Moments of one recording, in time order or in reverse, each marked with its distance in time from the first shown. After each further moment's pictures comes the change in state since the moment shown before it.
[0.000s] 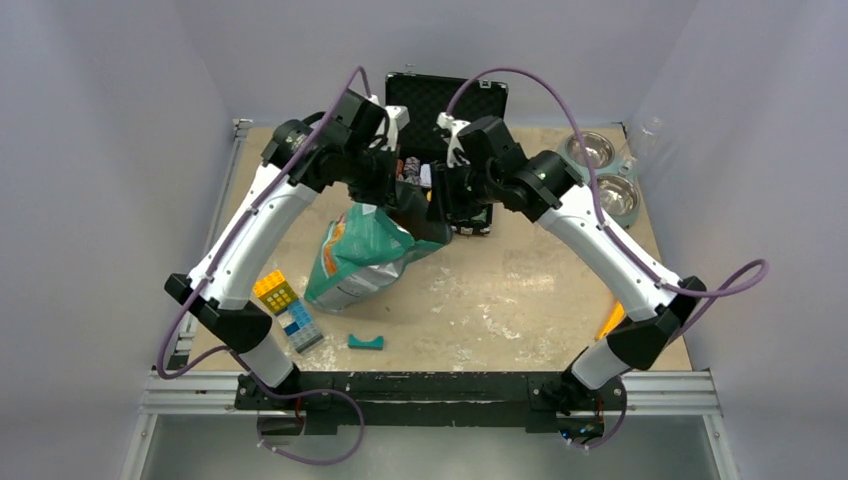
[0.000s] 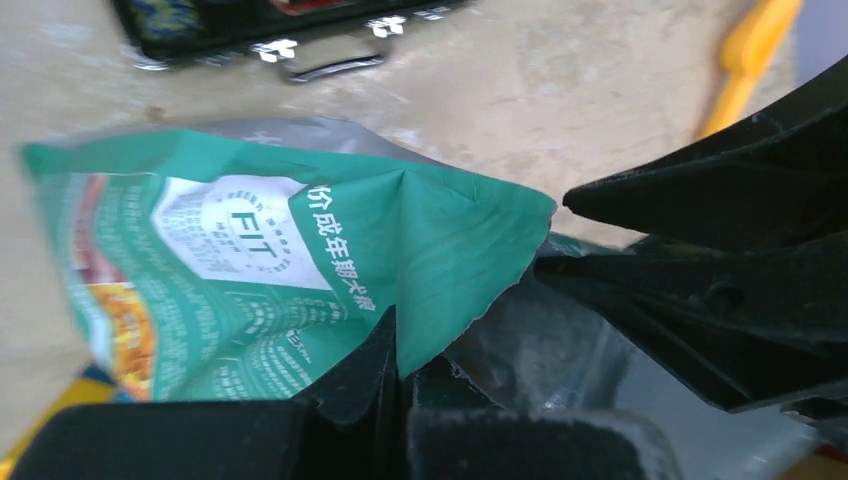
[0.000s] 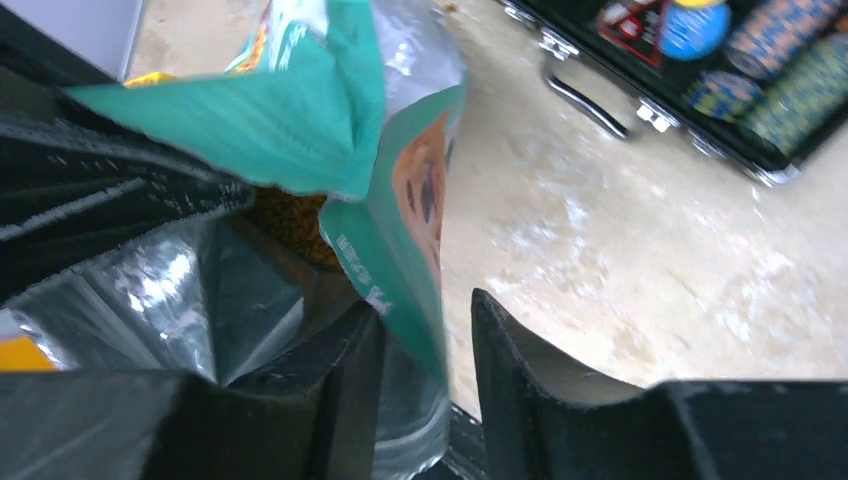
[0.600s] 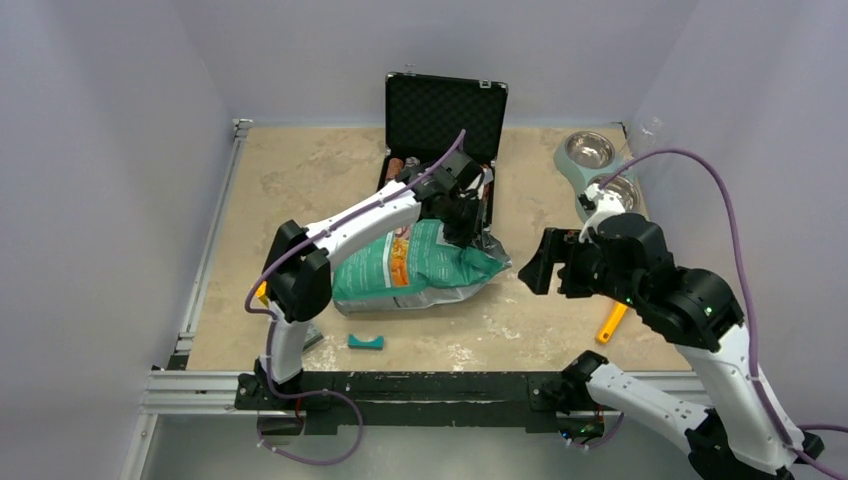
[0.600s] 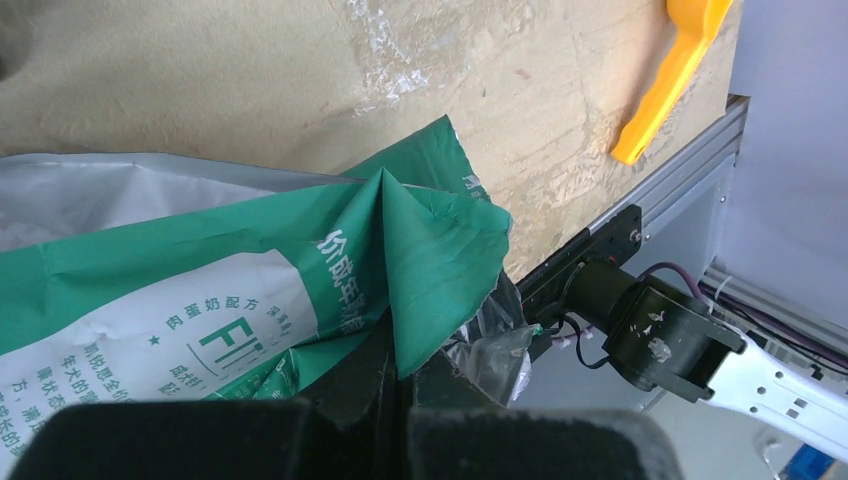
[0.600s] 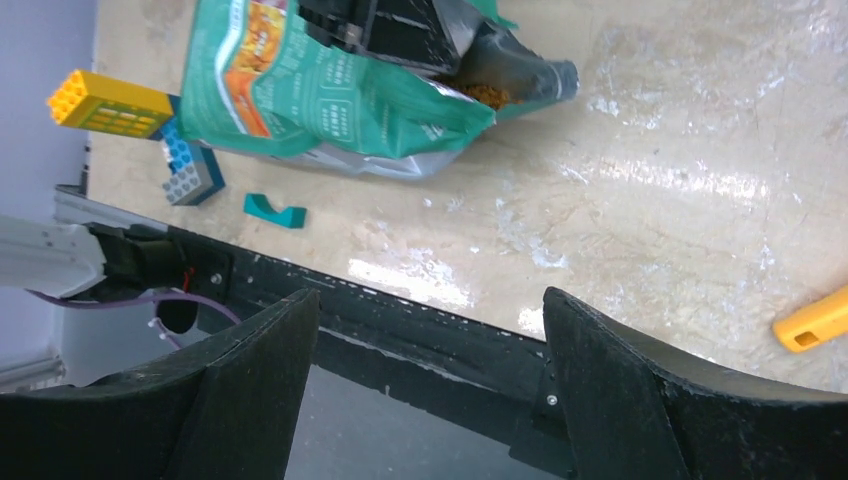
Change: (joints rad) left arm -0.195 0.362 -0.311 0.596 0.279 -0.300; right arm -0.114 -0.772 -0.460 -0.229 0.182 0.191
